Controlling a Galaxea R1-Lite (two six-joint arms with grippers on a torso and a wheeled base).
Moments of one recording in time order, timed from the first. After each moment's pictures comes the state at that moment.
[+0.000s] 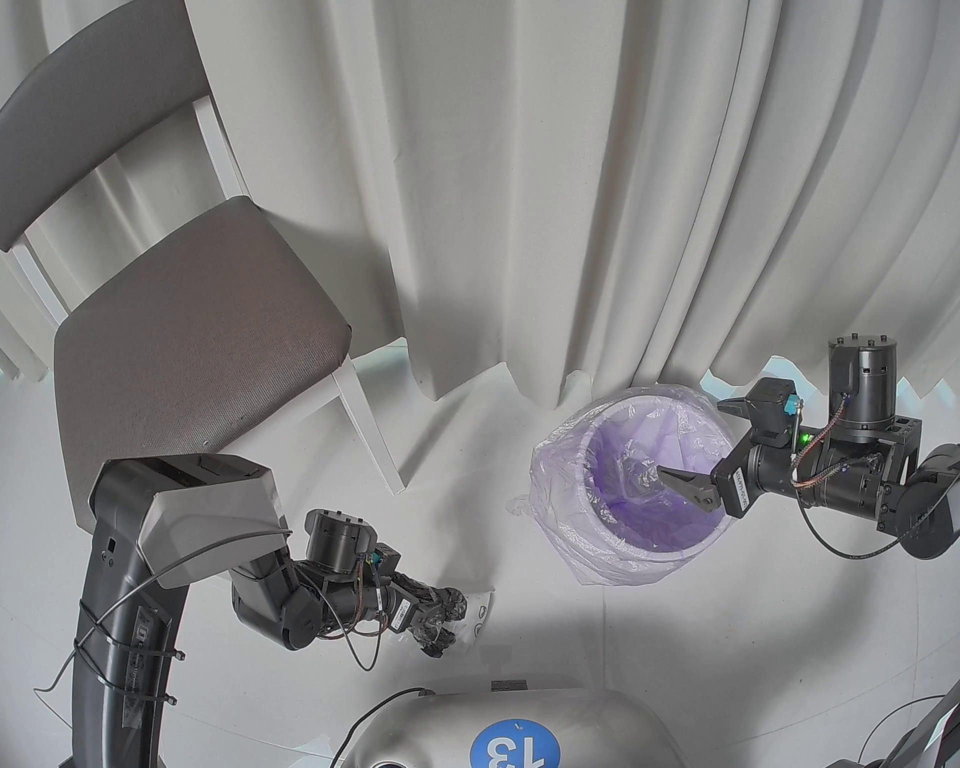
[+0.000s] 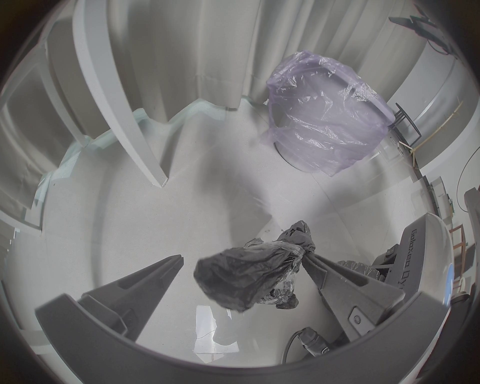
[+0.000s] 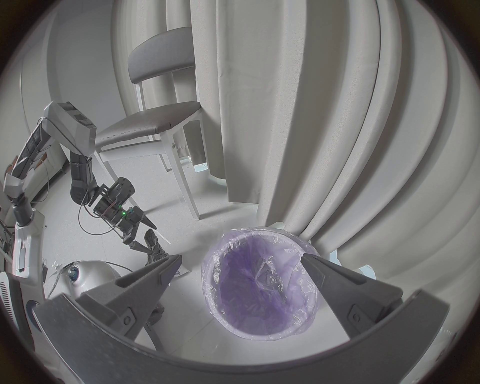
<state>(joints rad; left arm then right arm) -0.38 2.51 -0.91 -0.83 -0.13 0.25 0.38 1.67 -0.72 -0.57 0.09 -0.37</state>
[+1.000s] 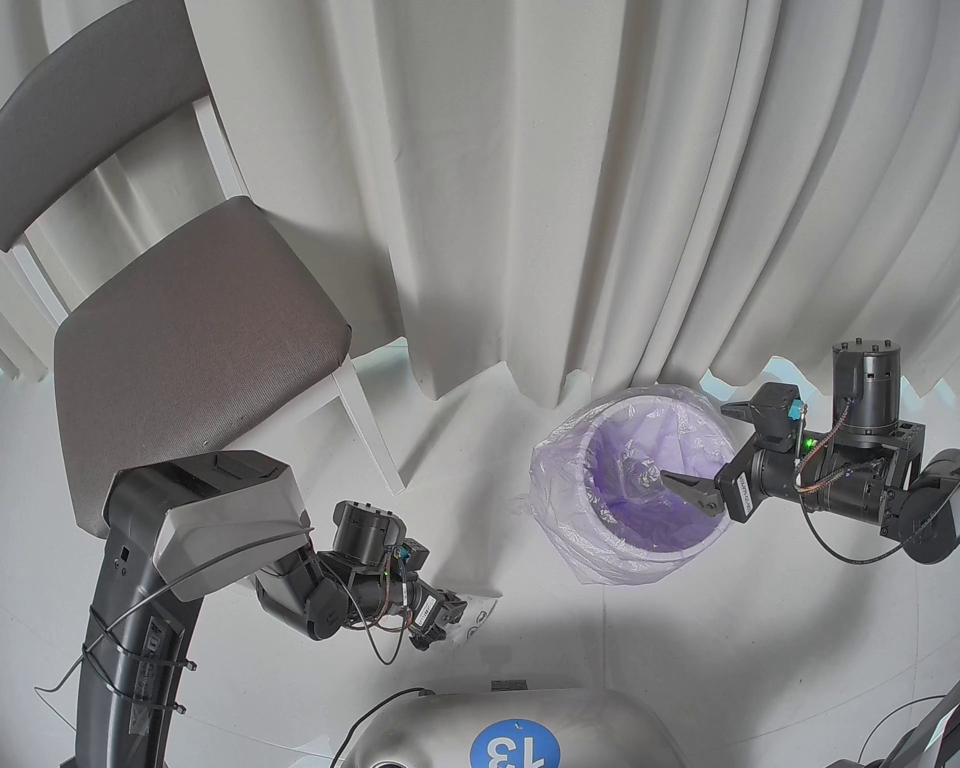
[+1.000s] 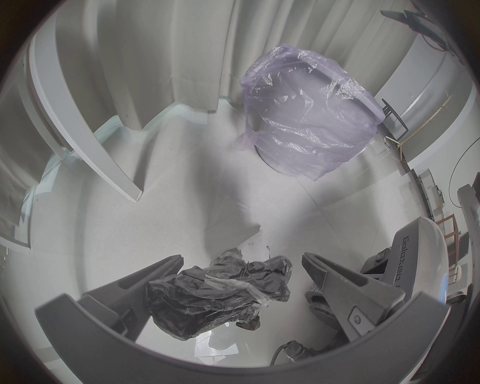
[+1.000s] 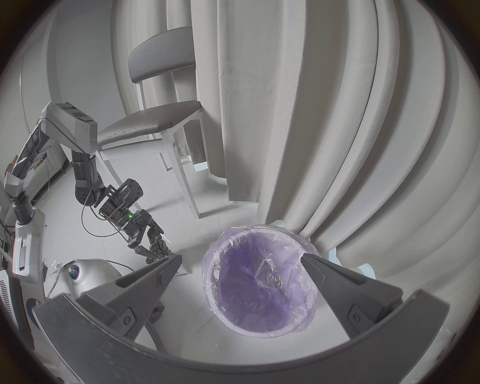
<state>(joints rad) -0.43 2.53 -1.02 -0.73 -0.15 0.27 0.37 1.66 -0.70 -0.58 0.09 -0.37</state>
